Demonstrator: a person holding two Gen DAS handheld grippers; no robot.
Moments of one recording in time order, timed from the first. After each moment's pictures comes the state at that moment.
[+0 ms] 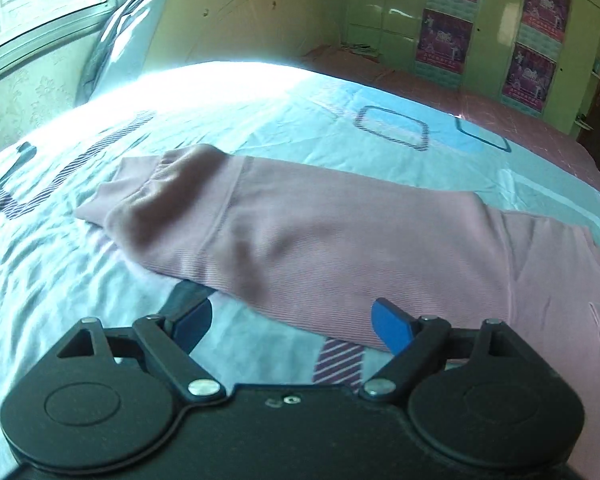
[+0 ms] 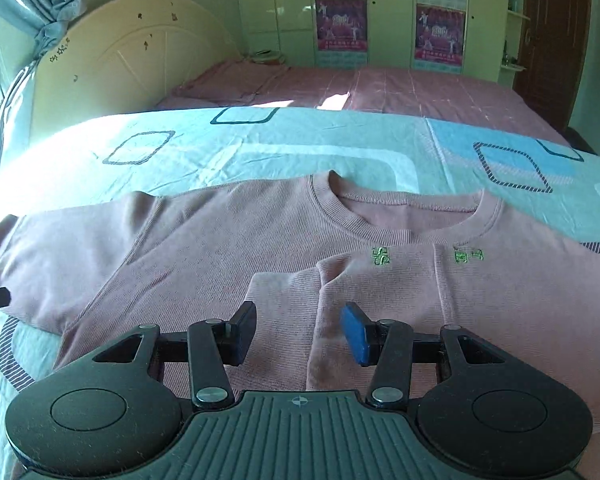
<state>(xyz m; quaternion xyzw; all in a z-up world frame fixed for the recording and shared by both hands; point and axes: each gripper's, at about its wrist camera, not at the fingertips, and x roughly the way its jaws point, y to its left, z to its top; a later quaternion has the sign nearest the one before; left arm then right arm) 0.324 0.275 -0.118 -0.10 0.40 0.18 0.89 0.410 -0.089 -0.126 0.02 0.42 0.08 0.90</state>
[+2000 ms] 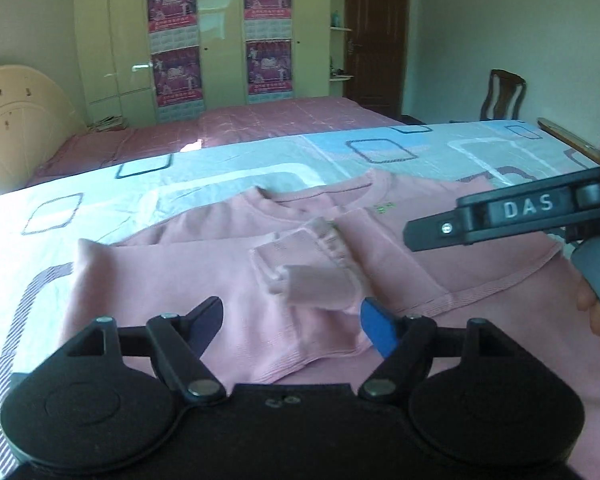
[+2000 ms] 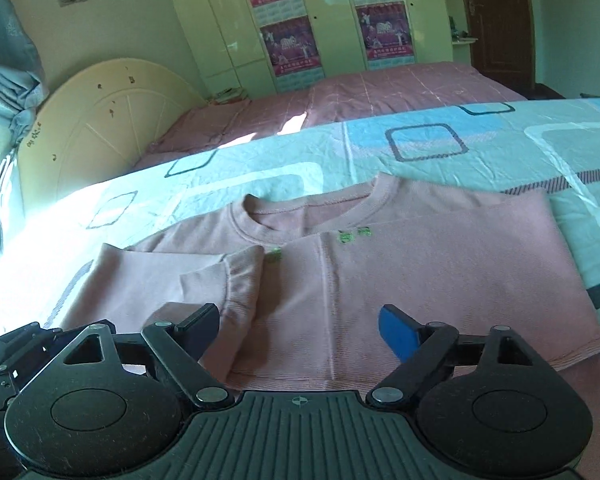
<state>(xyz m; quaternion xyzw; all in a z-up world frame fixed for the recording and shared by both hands) 0.335 0.026 -0.123 0.08 0.32 -0.15 0.93 0.358 -0.180 -0.101 0.12 0.38 0.08 0.91</state>
